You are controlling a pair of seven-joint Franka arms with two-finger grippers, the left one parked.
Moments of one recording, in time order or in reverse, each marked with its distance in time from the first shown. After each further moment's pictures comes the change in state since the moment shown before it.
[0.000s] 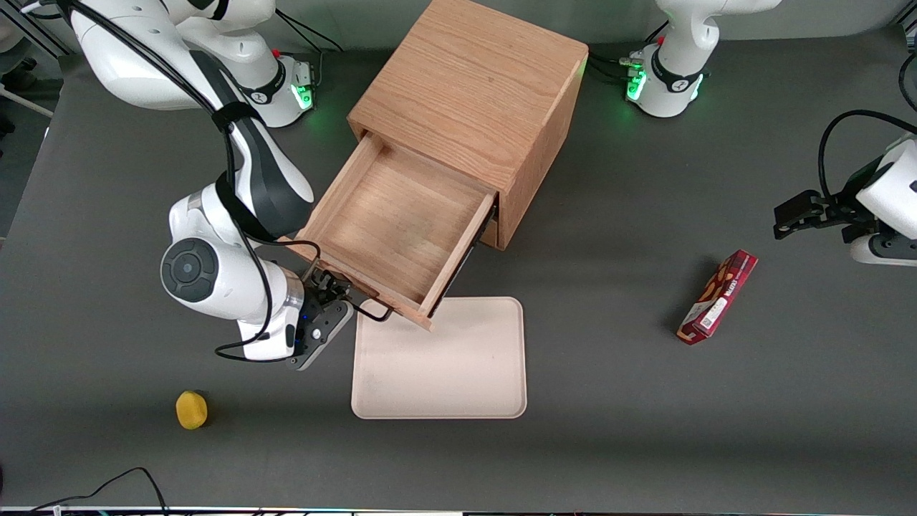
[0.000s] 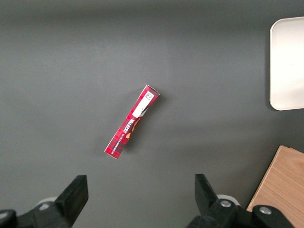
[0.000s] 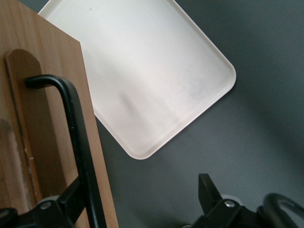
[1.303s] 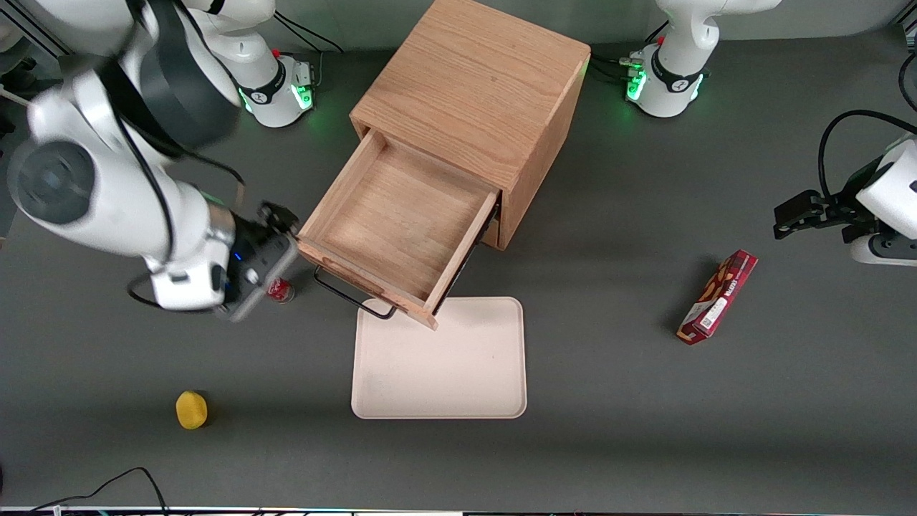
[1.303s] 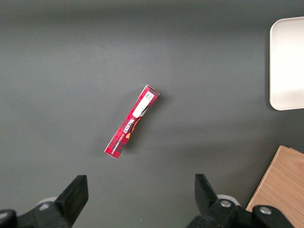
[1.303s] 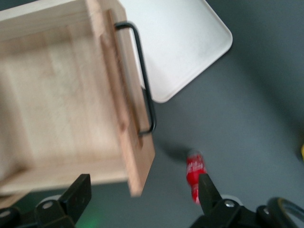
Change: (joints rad) arm -0.015 -0.173 -0.004 0.228 0.000 -0.505 -0.002
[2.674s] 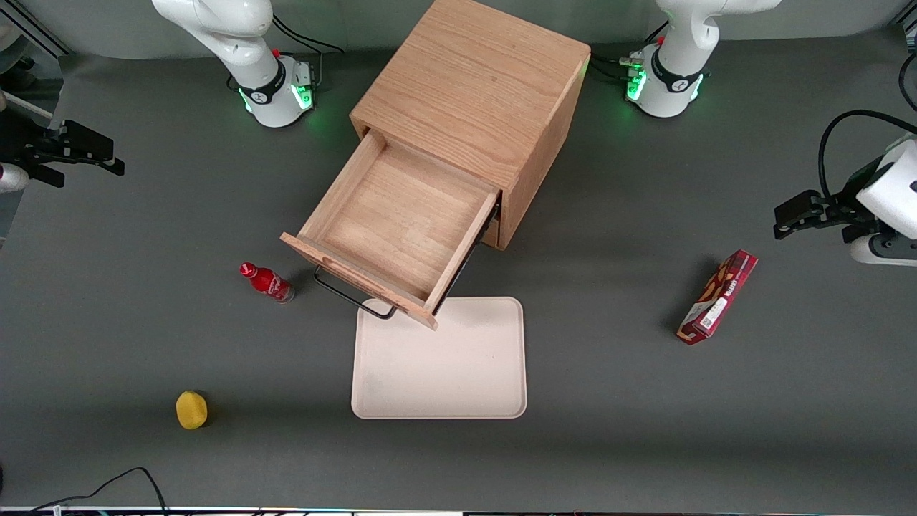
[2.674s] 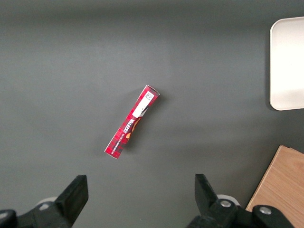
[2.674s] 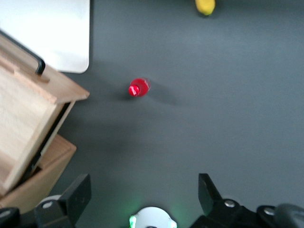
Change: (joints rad) arm -0.423 -0.455 0.016 -0.394 0.046 -0.007 0.395
